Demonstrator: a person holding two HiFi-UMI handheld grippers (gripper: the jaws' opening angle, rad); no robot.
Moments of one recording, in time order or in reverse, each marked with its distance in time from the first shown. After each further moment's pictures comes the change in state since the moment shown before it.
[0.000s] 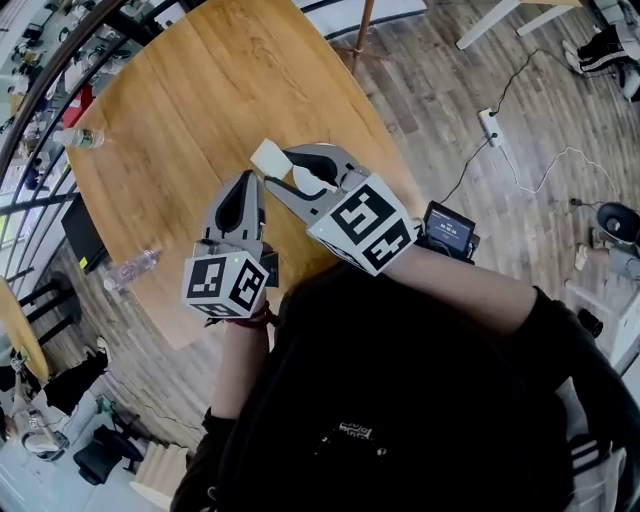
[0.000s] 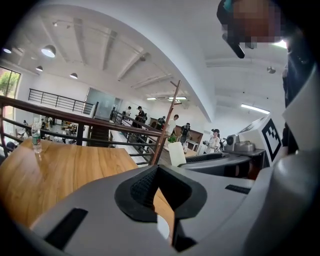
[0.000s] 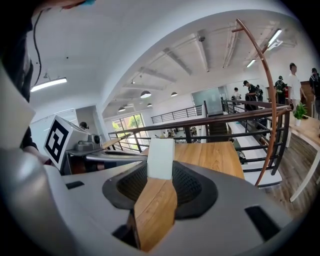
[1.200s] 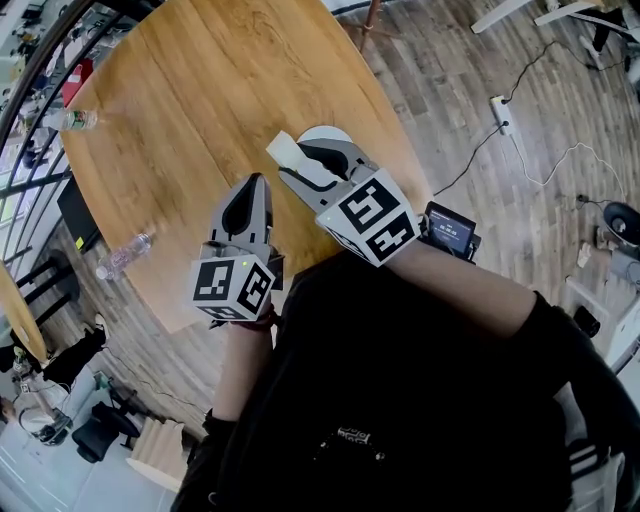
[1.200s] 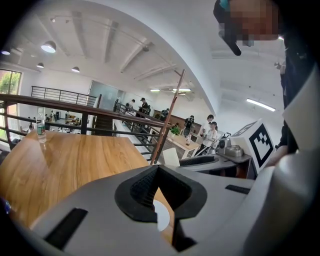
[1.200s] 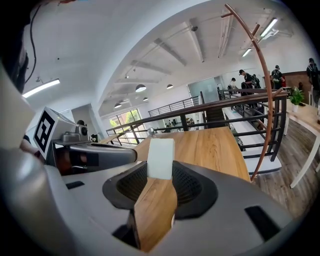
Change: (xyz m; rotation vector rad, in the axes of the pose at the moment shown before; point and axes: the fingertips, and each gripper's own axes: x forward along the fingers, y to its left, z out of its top) left arm 0.007 -0.003 -0.047 -0.024 0.101 0.039; right arm 0.011 -0.029 -0.061 0.077 0.089 -0.007
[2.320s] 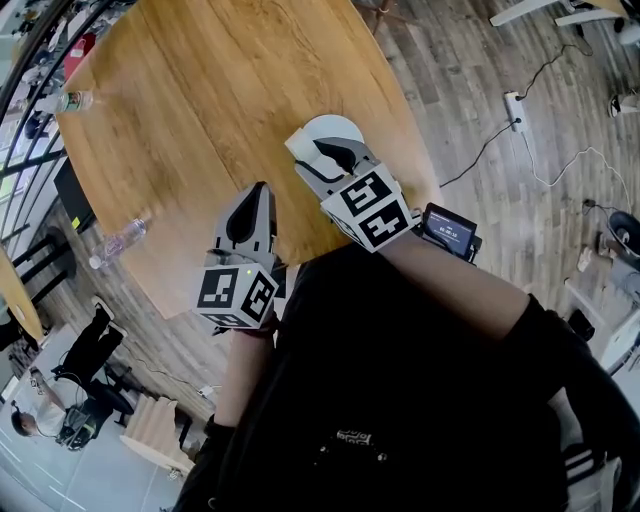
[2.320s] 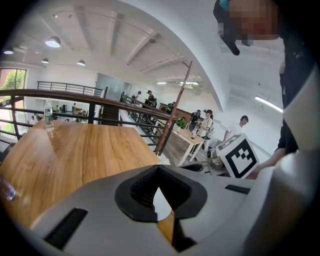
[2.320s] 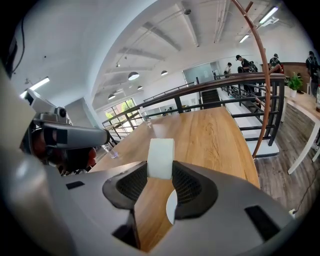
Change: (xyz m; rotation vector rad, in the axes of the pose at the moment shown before) left arm -0.005 0.008 -0.038 -0.053 0.089 0.060; right arm 0.033 -0.028 -0.072 0.059 0.146 -0.024
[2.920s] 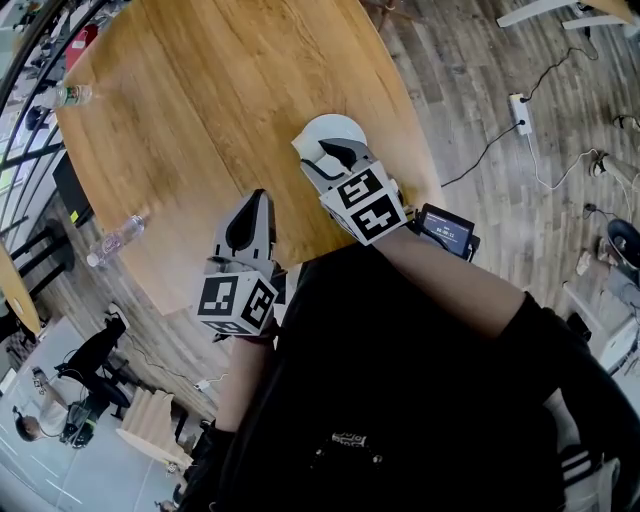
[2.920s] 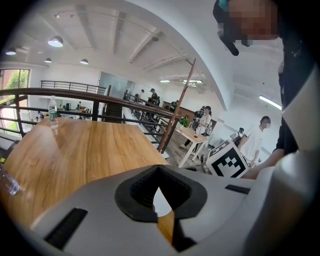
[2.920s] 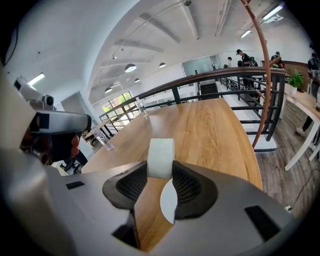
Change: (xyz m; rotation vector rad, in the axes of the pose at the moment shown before) left arm -0.002 0.009 -0.012 -0.024 0.023 0.034; right arm 0.026 -0.016 -0.031 0.006 0.087 -0.024
